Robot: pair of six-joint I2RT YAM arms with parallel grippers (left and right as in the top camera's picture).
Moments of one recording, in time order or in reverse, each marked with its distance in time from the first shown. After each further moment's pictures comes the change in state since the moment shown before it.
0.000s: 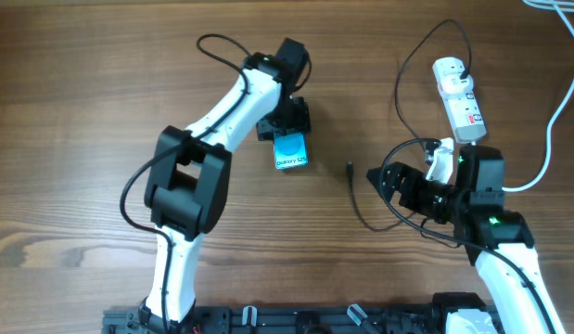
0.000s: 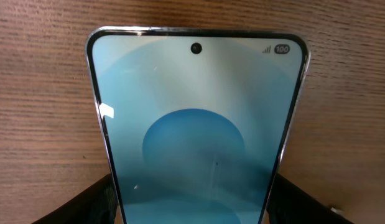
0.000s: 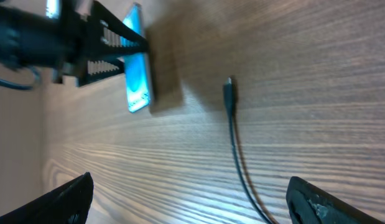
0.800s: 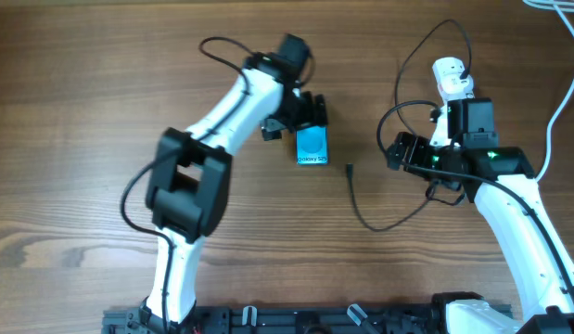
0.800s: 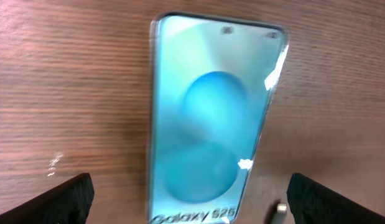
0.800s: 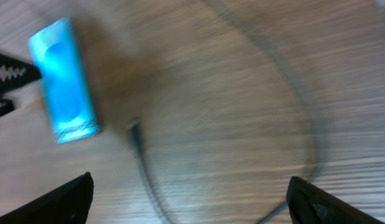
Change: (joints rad) left arm -0.049 -0.008 0.000 0.096 0.025 -0.068; right arm 0.040 0.319 0.351 -0.230 0.433 -0.073
